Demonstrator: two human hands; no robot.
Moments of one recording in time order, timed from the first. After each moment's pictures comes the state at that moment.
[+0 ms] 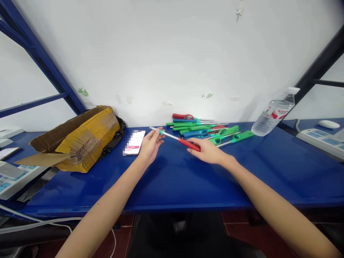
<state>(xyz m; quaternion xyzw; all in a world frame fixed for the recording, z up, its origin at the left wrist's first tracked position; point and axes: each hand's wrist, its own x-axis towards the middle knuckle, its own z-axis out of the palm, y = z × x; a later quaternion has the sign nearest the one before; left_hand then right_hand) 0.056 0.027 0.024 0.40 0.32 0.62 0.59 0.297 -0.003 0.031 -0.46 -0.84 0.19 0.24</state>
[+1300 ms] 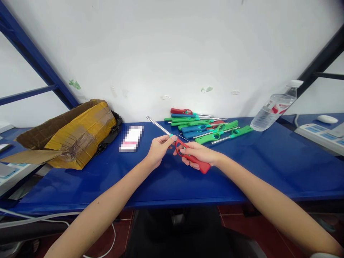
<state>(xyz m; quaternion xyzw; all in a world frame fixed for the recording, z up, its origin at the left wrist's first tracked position) 0.081 0.003 0.007 0.53 0.38 0.51 0.57 0.273 -0.016 0.021 -0.32 -0.60 0.70 0.23</state>
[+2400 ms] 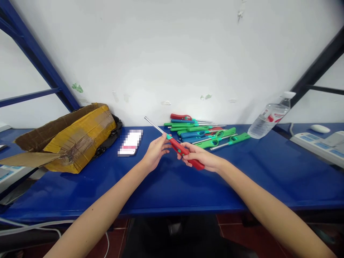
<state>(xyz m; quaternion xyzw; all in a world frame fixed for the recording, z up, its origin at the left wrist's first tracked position) 0.075 0.010 0.020 0.44 0.38 0.51 0.64 0.272 -0.021 0.034 -0.32 -0.54 0.71 0.32</state>
